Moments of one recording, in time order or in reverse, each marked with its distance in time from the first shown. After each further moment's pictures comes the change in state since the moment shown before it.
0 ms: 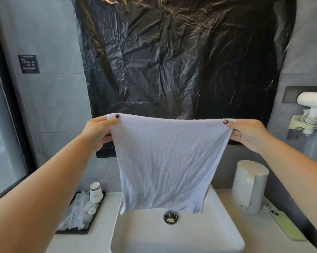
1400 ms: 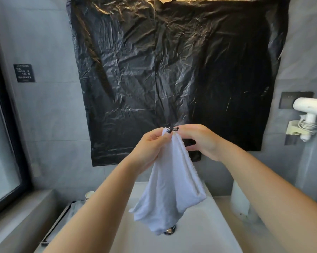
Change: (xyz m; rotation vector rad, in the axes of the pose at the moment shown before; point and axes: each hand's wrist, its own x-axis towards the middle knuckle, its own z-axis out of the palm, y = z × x) left_hand -0.059 -0.017 0.120 -0.018 -0.601 0.178; right_hand -0.042 -0.028 0.095 -0.301 -0.562 -0.101
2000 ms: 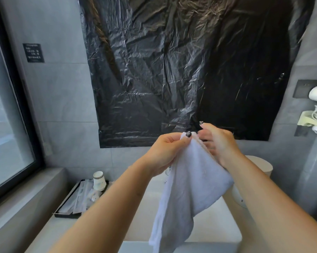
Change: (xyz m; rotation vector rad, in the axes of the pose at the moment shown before) left_hand -0.035 -0.022 0.033 -0.053 -0.011 -0.152; right_hand -0.023 0.053 0.008 0.367 0.453 0.238
